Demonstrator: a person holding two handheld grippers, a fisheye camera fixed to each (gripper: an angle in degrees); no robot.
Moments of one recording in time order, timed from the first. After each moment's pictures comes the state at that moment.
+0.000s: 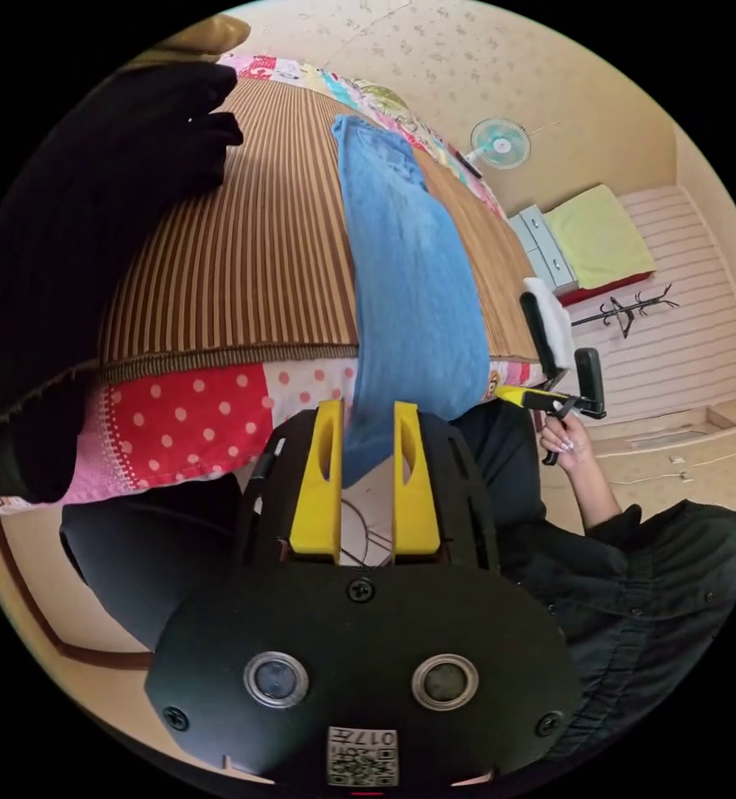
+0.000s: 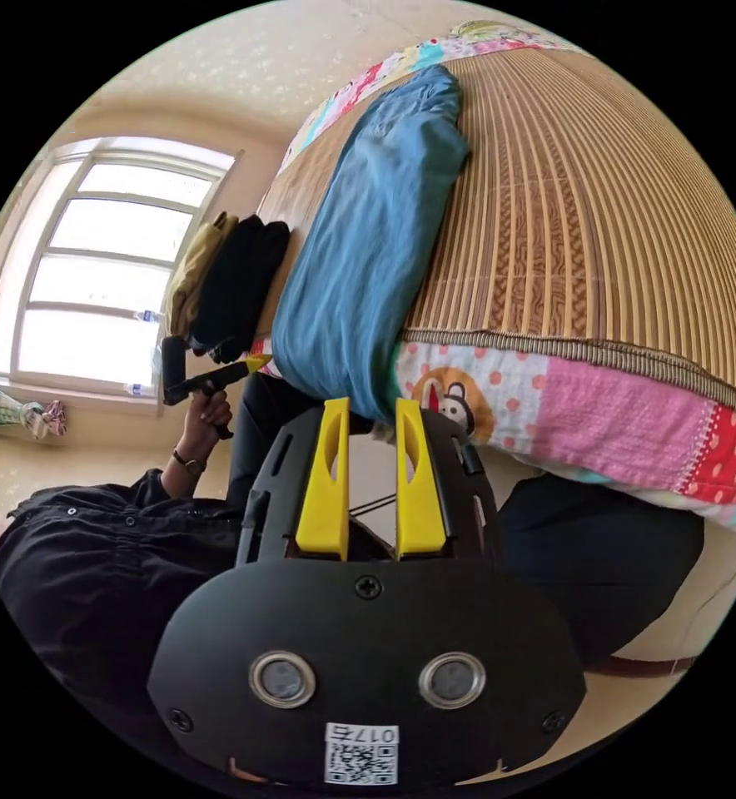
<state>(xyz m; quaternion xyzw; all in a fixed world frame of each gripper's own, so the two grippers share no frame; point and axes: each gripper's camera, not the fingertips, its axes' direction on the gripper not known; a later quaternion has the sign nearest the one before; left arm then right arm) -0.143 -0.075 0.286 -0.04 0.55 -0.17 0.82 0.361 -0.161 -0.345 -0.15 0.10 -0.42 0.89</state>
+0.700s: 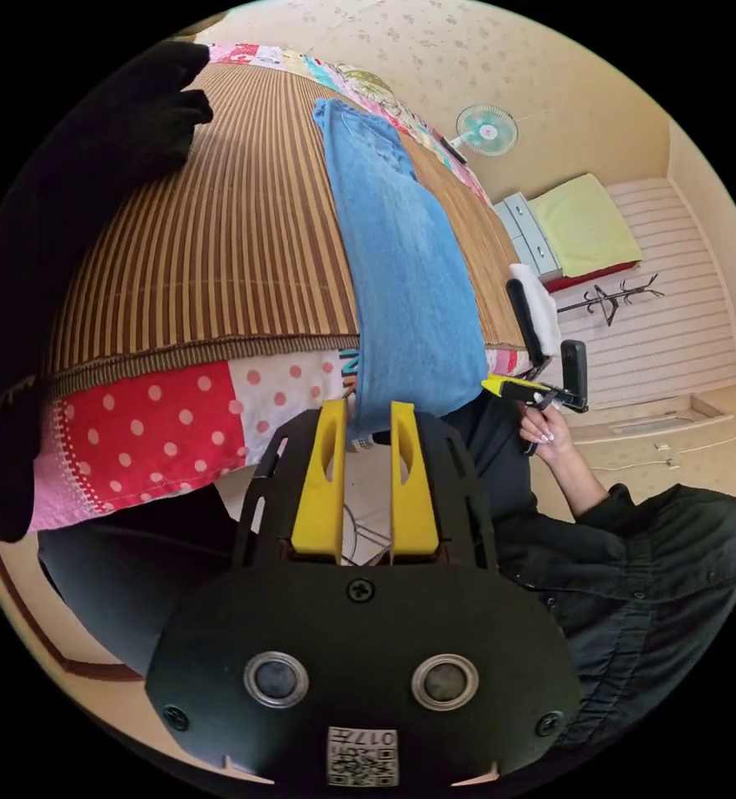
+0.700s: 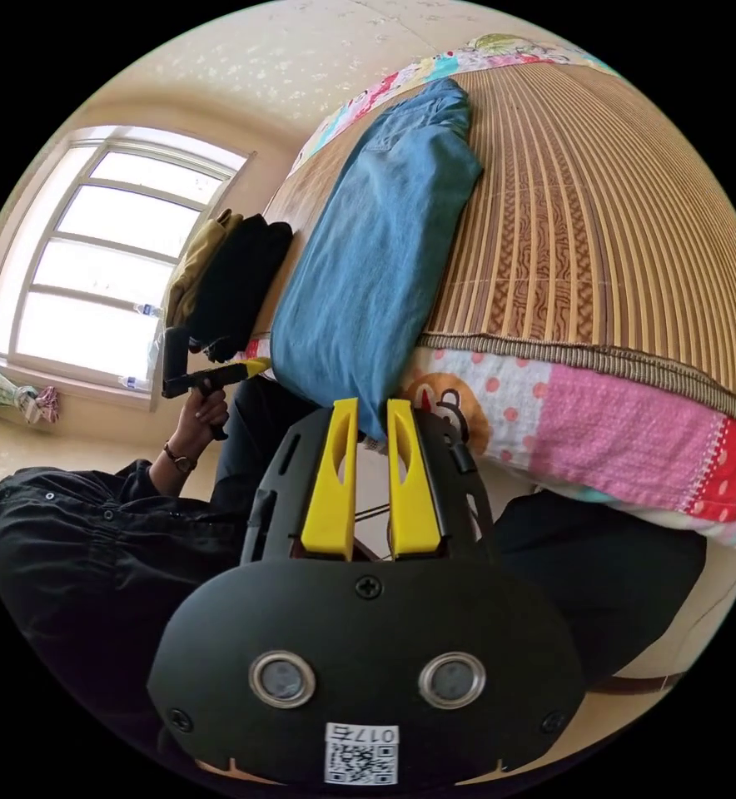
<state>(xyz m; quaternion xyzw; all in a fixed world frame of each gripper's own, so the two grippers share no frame) -0.135 -0.072 0.325 -0.03 0.59 -0.17 0.78 0.359 -0.159 -0.343 -0.14 0.09 -0.44 0.88</state>
